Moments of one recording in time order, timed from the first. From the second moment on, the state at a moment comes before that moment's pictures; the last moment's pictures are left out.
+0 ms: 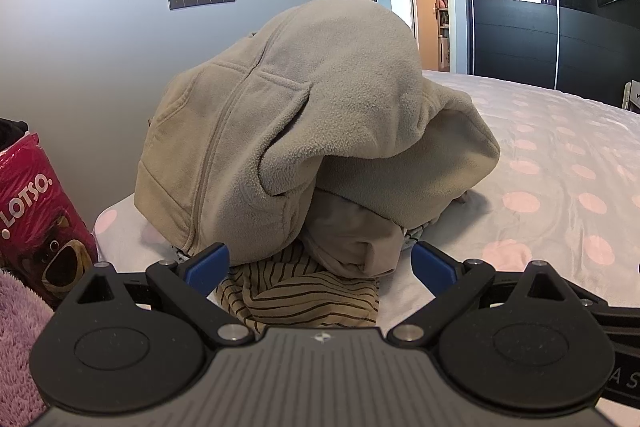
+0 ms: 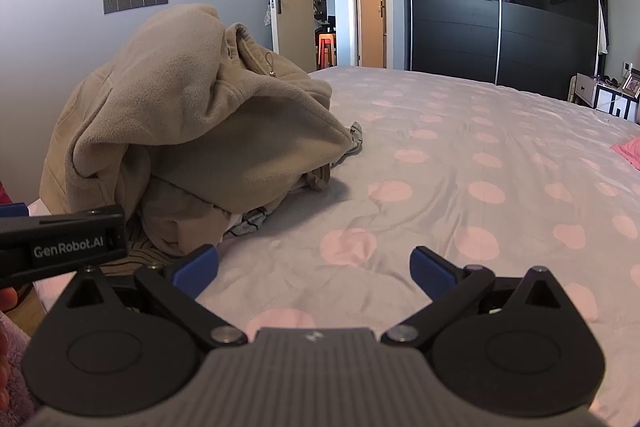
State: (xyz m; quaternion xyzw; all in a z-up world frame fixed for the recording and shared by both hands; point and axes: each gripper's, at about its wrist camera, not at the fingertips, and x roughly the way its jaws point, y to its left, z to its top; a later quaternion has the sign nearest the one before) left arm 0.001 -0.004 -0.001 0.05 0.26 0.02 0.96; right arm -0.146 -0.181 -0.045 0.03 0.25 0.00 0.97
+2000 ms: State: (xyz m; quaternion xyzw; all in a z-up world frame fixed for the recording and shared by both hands) left arm 0.047 0.012 0.038 0.04 0.26 0.02 0.96; right arm -0.095 -0.170 -0.022 0.02 0.24 0.07 0.97
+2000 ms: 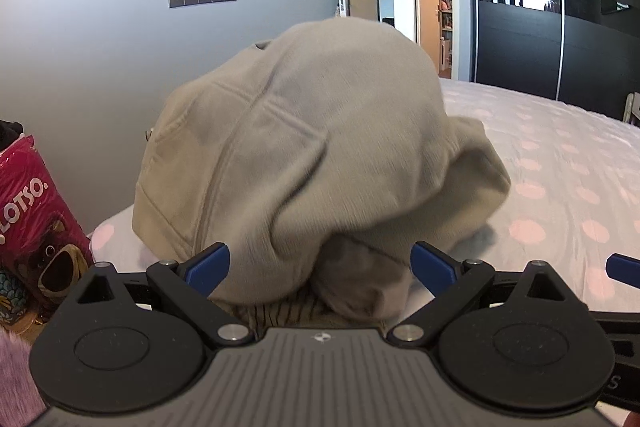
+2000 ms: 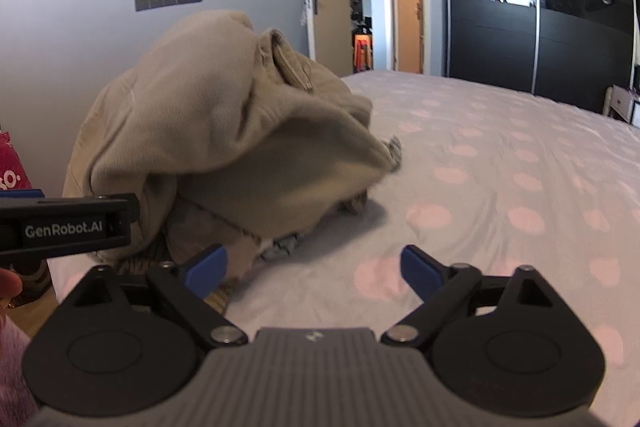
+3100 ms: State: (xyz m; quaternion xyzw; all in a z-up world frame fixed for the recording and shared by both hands) left arm 0.116 0.021 0.016 0.11 0.31 -0.02 0.94; right arm 0.110 -0.137 -0.018 -0.17 0.22 0.14 0.95
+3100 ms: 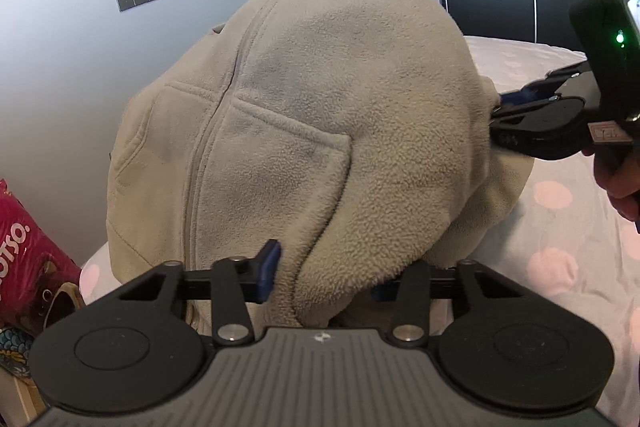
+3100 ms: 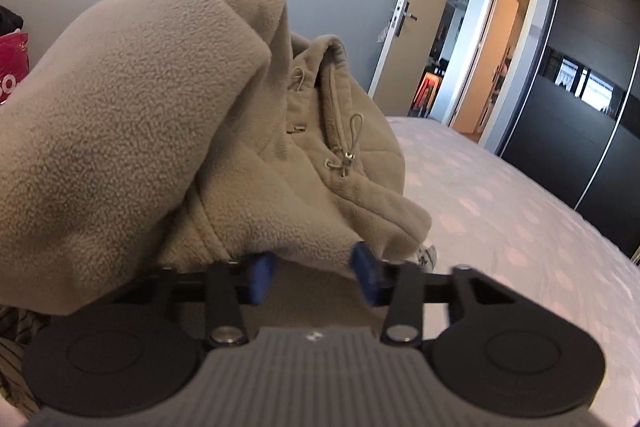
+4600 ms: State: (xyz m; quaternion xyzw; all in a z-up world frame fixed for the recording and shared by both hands) left arm 0.099 -0.154 0.063 0.08 0.31 -0.30 0.90; right arm -0.204 -0.616 0.025 -0.02 0.33 -0.42 0.85
